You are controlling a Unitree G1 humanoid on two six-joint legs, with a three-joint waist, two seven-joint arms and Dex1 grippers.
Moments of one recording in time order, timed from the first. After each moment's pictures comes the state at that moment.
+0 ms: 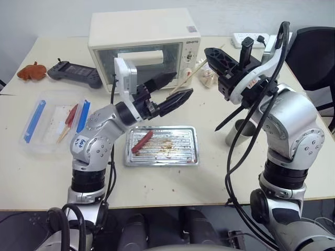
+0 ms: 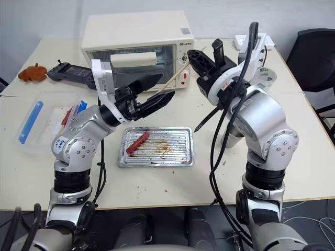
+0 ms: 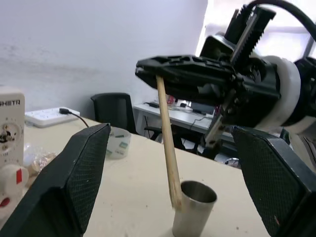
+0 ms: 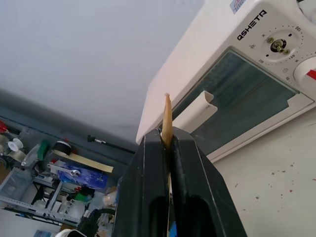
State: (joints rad) left arm -0.66 0.24 0.08 -0.22 -0.68 0.56 -0.61; right arm -0.77 -0.29 -0.17 -0.39 1.89 0.56 -0.81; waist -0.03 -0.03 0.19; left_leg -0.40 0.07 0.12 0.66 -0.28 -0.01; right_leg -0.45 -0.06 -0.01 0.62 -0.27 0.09
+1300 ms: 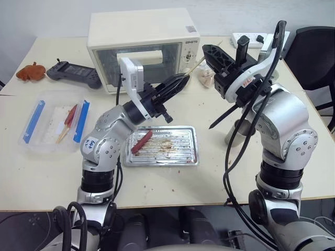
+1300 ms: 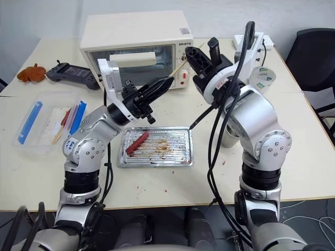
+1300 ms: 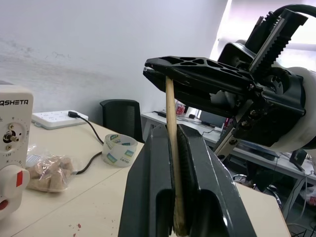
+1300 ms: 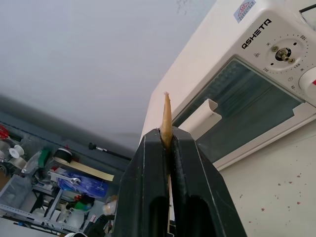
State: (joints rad) left arm -0.66 0.18 0.06 -0.20 -0.66 0.55 -0.53; right arm -0.77 -0.28 -0.12 -0.39 1.81 0.50 -0.76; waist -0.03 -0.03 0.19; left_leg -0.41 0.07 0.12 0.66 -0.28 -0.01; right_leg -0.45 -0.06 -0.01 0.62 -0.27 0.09
